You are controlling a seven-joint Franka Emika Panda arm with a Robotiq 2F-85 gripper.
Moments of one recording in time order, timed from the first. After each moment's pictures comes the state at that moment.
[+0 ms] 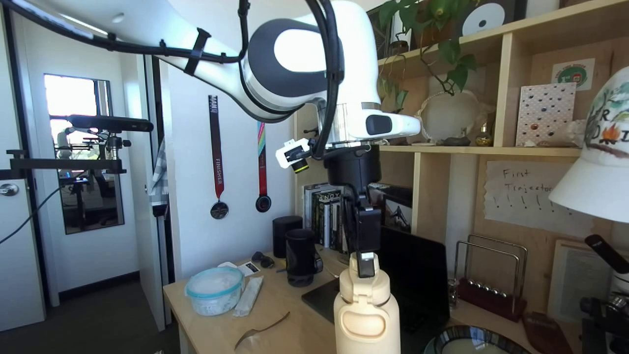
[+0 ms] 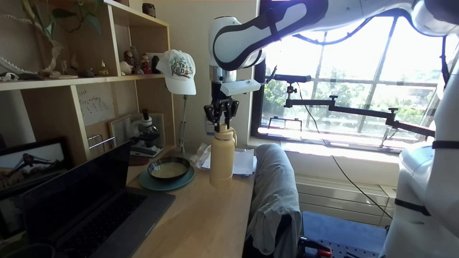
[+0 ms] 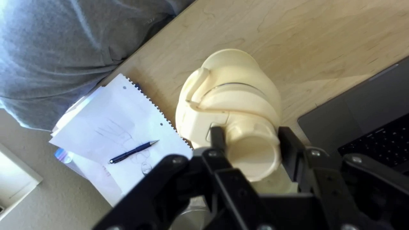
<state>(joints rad) -0.17 -0.04 -0.17 -2.00 -0.13 2.04 0.28</state>
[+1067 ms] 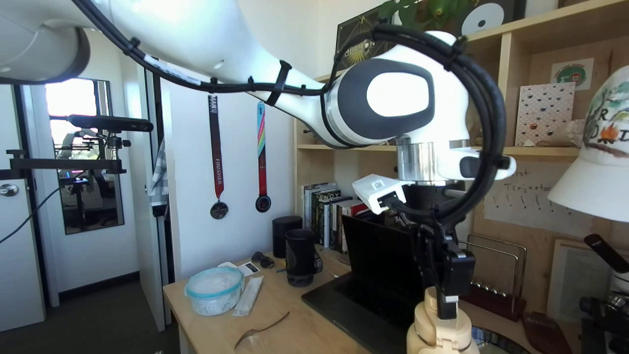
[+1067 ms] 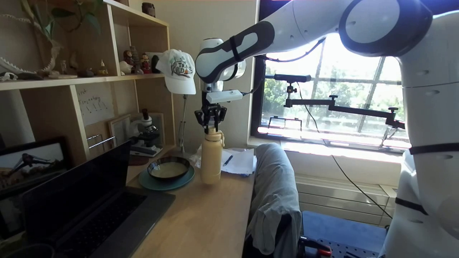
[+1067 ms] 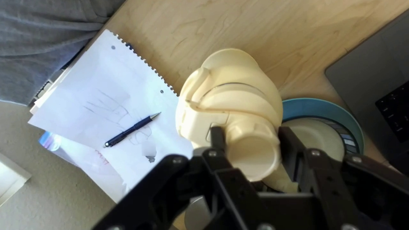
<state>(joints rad) -0.24 0.29 -0.21 -1.69 -0.02 2.07 0.22</state>
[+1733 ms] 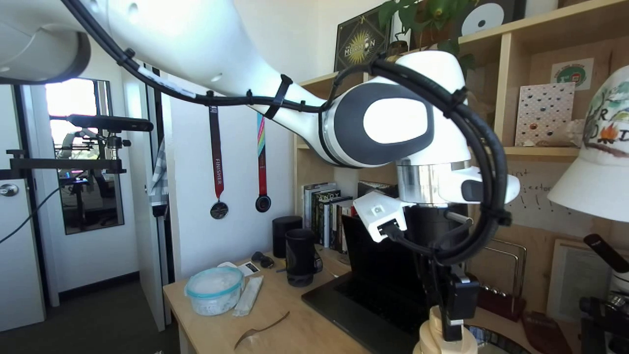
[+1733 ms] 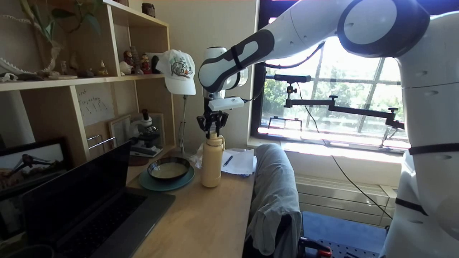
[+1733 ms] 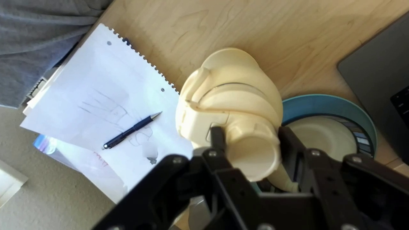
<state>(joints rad) -0.25 0.29 -0.21 -1.76 -0.02 2.17 0.22</state>
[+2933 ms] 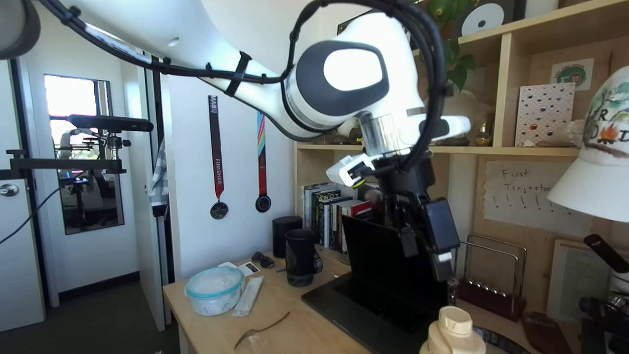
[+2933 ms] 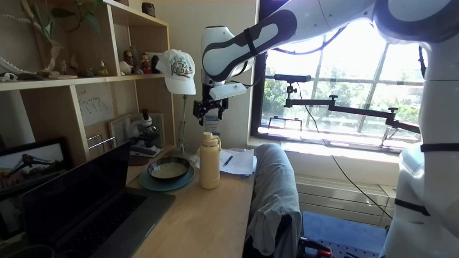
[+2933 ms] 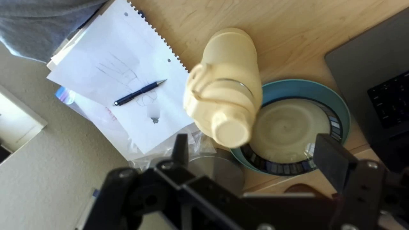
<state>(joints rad) -0.18 0.13 -0.21 -1.85 -0.17 2.20 0.26</state>
